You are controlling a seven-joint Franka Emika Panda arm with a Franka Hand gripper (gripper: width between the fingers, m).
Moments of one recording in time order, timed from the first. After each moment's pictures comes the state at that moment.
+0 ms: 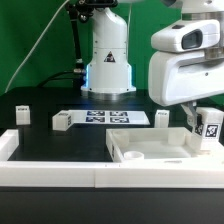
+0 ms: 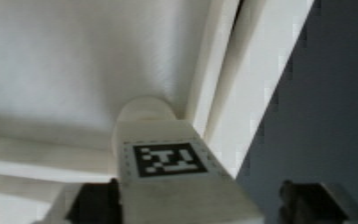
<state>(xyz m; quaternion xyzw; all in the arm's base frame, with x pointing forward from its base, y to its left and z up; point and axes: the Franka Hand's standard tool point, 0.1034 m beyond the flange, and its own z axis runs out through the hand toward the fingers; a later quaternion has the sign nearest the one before) 0.600 0.128 0.080 -0.98 -0.17 0.01 0.06</state>
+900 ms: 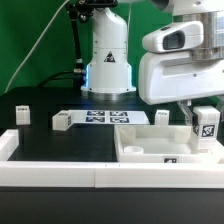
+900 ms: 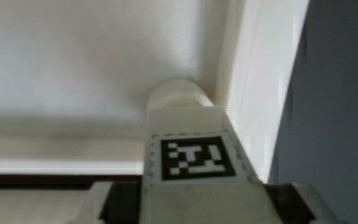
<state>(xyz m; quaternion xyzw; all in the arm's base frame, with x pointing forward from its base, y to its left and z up) 0.599 0.118 0.076 -1.00 0.01 -0.01 0.06</state>
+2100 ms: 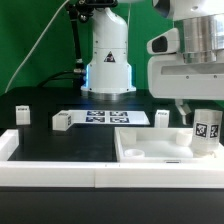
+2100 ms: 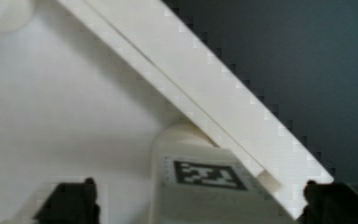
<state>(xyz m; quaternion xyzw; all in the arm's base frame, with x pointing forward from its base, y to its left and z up) 0.598 0.122 0.070 -0.94 0.32 0.00 0.08</state>
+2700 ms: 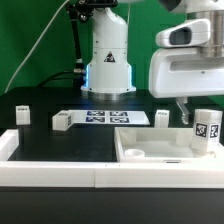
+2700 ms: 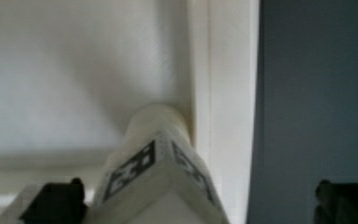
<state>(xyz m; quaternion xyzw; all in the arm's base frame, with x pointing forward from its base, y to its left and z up) 0.600 0.136 0.080 -1.00 -0.04 -0.03 0.03</state>
